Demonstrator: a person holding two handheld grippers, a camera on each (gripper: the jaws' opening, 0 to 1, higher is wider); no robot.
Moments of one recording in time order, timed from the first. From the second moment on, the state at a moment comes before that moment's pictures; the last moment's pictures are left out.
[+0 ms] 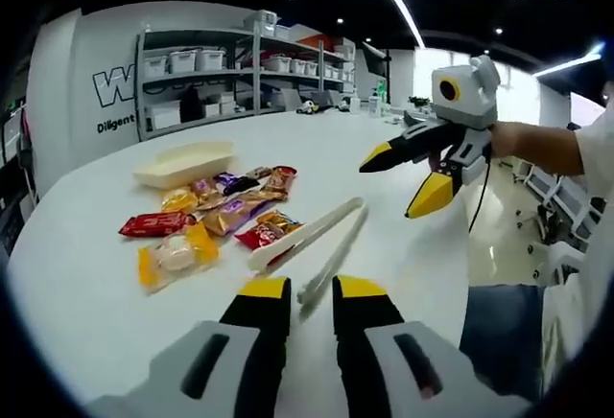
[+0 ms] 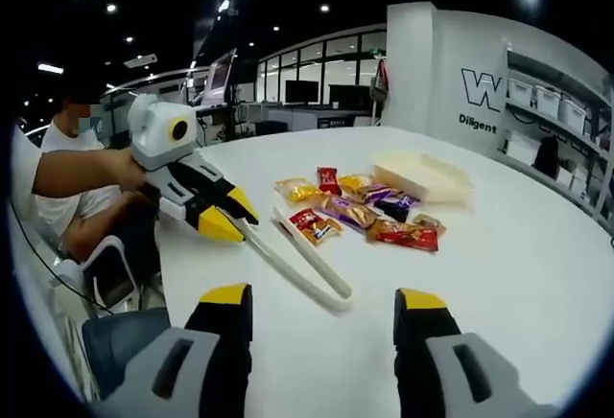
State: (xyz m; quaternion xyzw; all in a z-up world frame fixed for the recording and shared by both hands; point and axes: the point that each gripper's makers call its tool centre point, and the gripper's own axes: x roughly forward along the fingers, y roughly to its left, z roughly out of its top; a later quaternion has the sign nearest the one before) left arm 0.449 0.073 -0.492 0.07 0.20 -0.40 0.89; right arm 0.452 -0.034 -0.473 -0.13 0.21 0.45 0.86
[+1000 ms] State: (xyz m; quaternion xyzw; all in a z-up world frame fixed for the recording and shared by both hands) left arm 0.440 0.057 -0.497 0.13 0.15 -0.48 0.85; right arm 0.444 -0.029 -0.478 -0.13 0.20 0.46 0.85
